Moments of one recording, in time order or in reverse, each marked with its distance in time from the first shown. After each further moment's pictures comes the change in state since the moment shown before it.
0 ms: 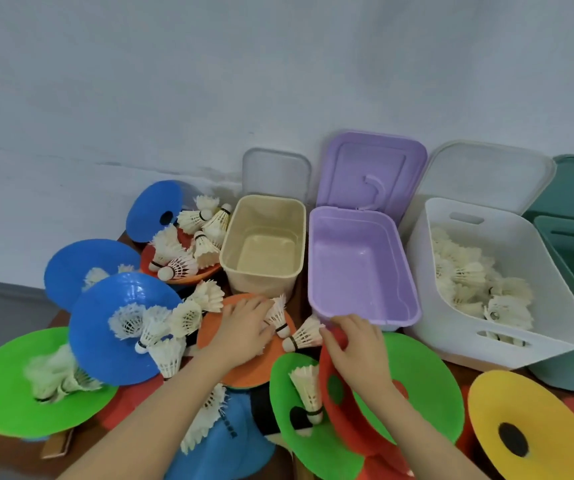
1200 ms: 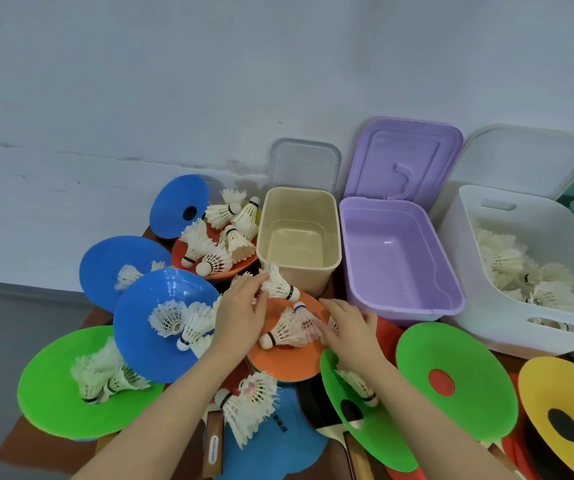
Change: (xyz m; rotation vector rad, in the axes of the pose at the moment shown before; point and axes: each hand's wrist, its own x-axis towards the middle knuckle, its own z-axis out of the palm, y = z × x) left_hand -0.030 -0.058 -0.029 -0.501 0.502 -0.021; right_hand 0.015 -0.059 0.066 -0.126 -0.222 0.030
